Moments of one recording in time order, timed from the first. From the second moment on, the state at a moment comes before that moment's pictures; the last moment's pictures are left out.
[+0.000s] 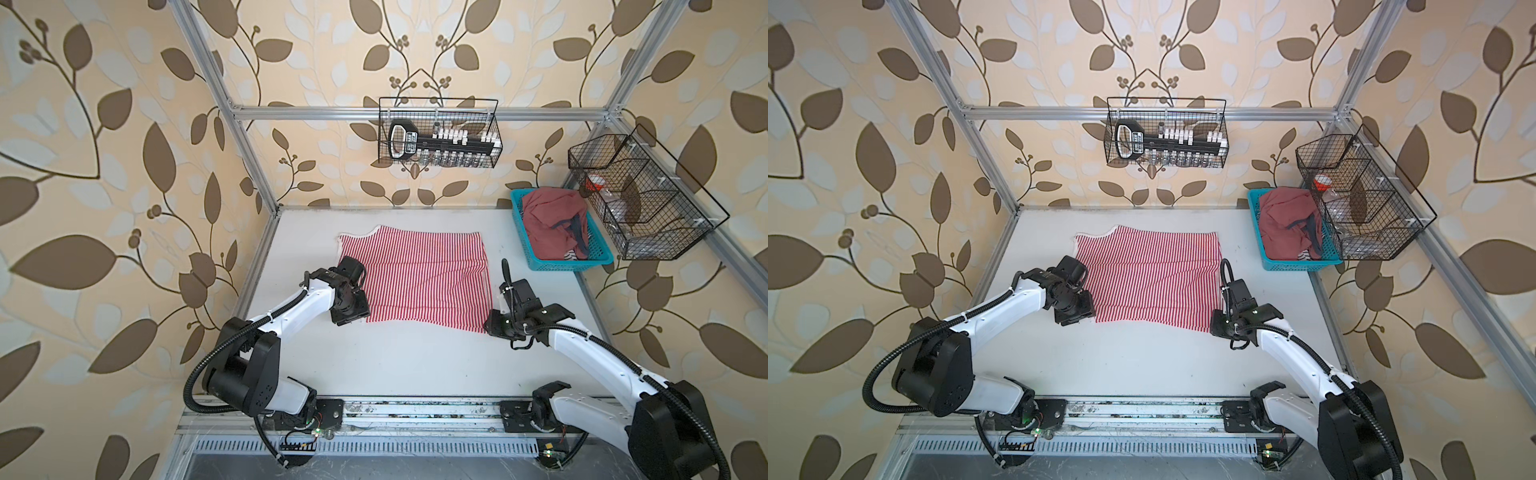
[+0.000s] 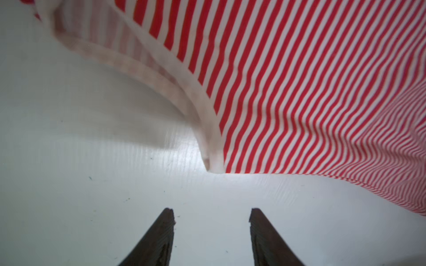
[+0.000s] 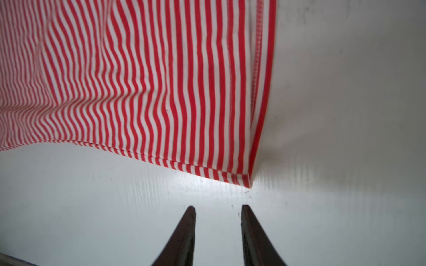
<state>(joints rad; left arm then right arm) -0.38 1.42 0.89 -0.82 0.12 -0.71 0.31 1.08 0.58 -0.66 -0.06 0.52</state>
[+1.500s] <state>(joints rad) -0.38 1.62 0.90 -0.68 0.05 -0.78 0.22 1.21 0.49 -0.43 -0.15 0.57</state>
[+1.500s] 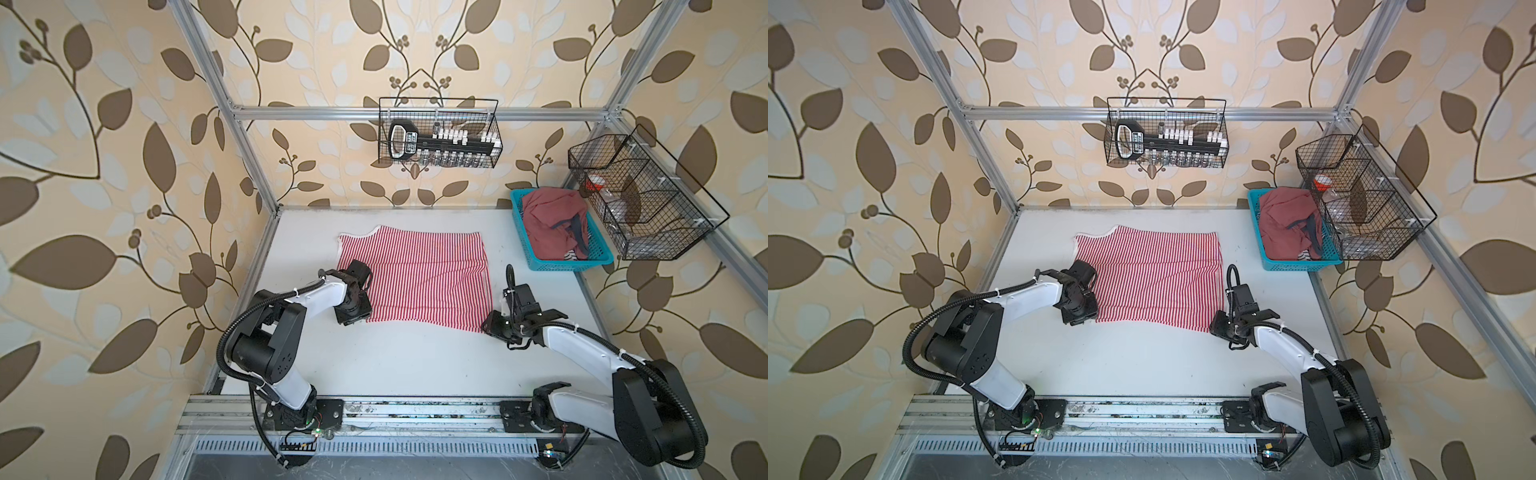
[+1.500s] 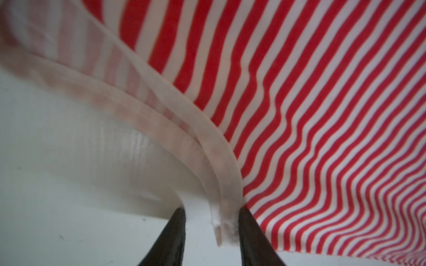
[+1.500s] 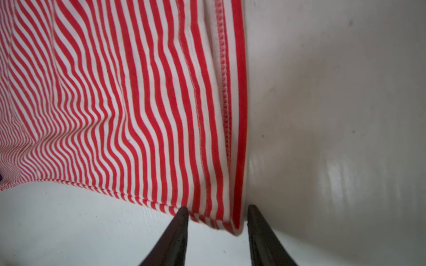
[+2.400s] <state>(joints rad) -0.51 1.46 0.78 -0.69 0.07 -0.80 0.28 0.97 0.44 -0.57 -0.07 0.61</state>
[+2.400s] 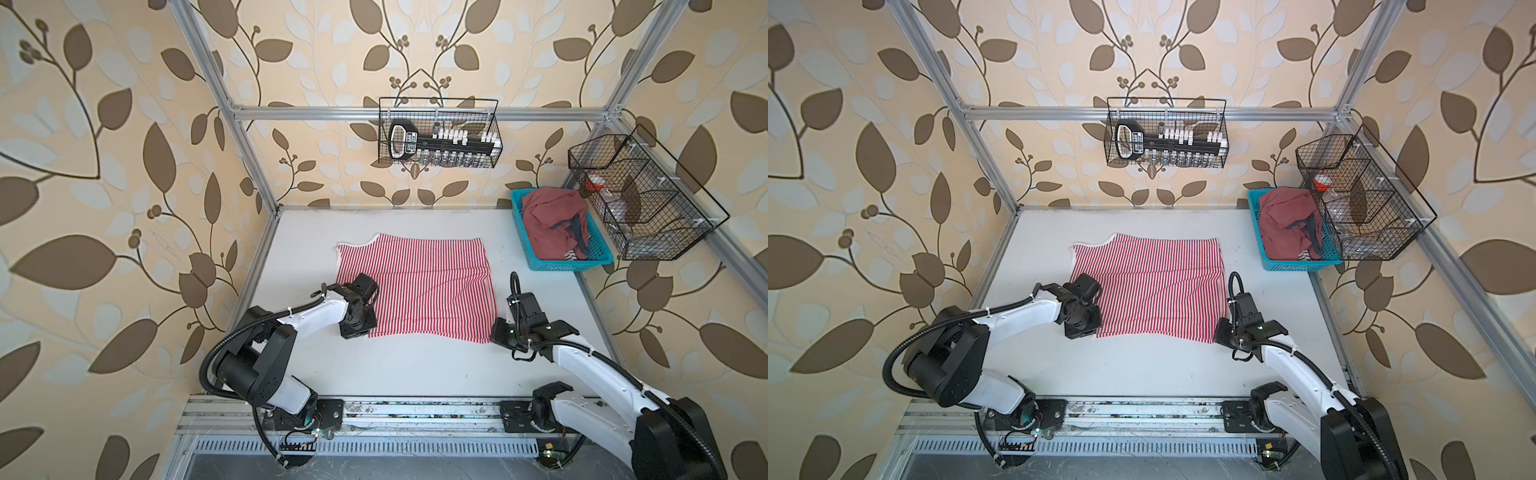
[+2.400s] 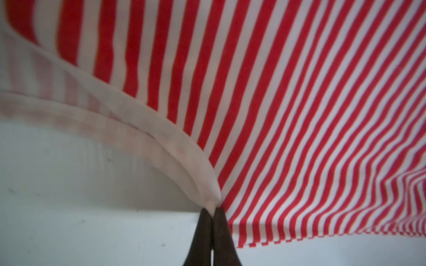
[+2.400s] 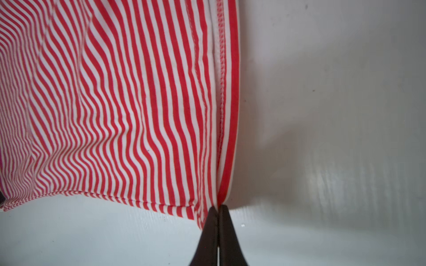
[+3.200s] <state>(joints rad) -0.51 1.56 1.10 -0.88 -0.03 -0.71 0.14 1.04 0.60 -0.68 -0.12 0.51</state>
